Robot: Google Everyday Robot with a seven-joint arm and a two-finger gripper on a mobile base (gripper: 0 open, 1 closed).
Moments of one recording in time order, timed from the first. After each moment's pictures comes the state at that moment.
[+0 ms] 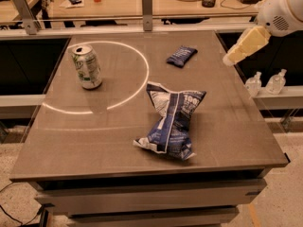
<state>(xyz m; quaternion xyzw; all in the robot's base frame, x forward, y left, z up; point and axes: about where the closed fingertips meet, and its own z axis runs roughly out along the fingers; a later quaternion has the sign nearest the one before) 0.622 -0.240 0.974 -0.46 0.80 -0.01 0.38</state>
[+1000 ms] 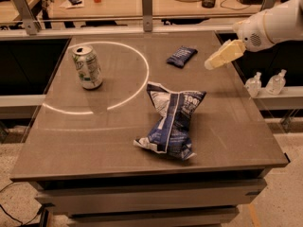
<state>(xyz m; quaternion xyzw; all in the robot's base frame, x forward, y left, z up) 0.675 -0.216 0.913 -0.43 0.79 0.11 0.41</state>
